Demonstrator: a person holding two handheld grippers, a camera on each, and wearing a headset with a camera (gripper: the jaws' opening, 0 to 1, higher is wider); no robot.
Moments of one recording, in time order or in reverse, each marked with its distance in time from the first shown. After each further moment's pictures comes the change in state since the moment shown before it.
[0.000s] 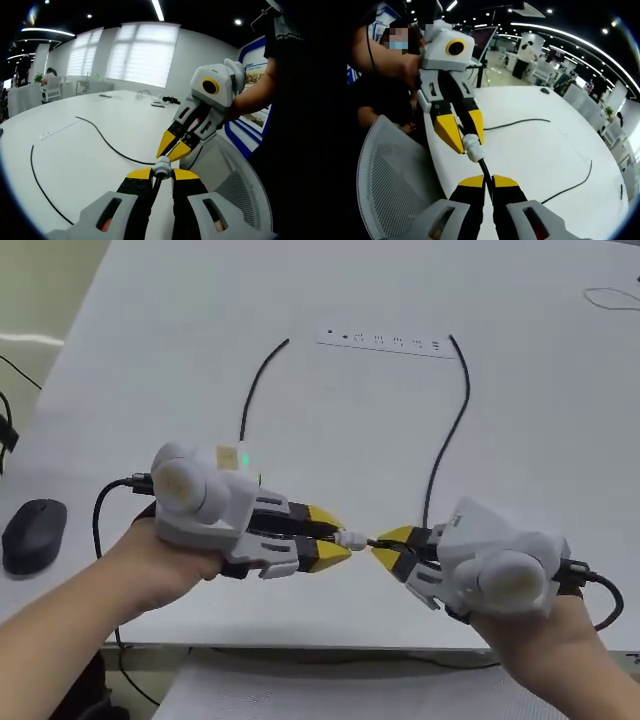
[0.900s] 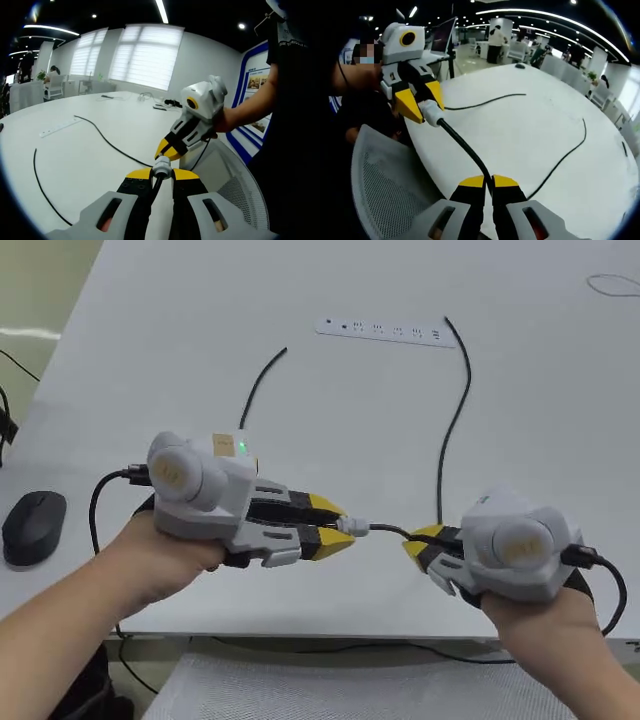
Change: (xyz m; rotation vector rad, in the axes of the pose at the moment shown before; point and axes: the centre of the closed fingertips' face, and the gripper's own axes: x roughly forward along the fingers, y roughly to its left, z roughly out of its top) left arm 0.004 -0.003 0.007 -0.034 -0.025 0.011; right arm 0.000 -0.032 -0.061 0.283 0.104 -0.113
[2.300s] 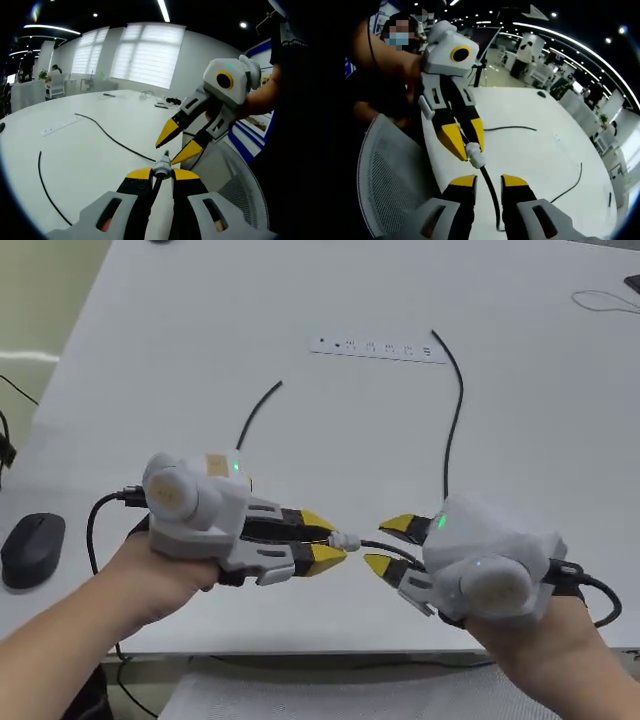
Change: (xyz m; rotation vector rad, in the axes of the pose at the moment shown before) left arm -0.006 0.002 -0.005 0.000 0.016 0.017; right arm -0.020 0.057 0.065 -0.381 -0.087 0.043
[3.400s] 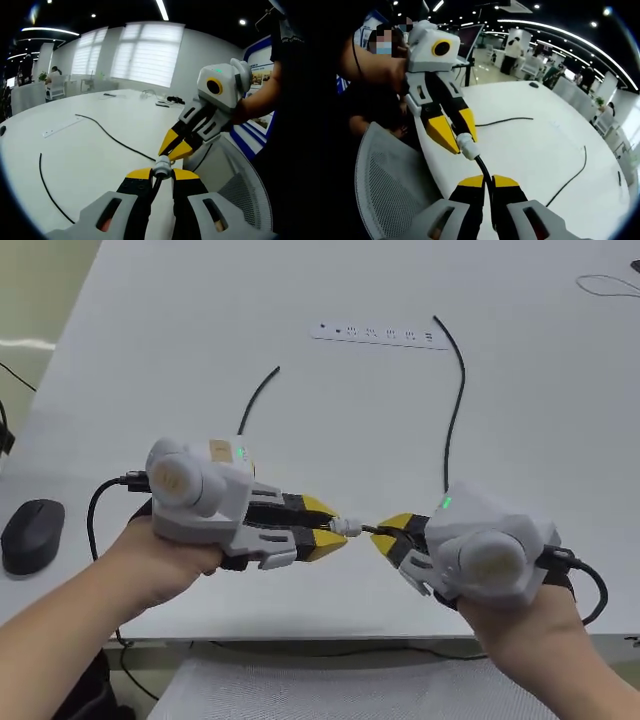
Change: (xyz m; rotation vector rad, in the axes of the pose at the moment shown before) left arm 0.003 0.004 -0.001 0.017 0.010 0.014; right arm 0.007 -0.012 -0.026 0.186 -0.001 -0.021
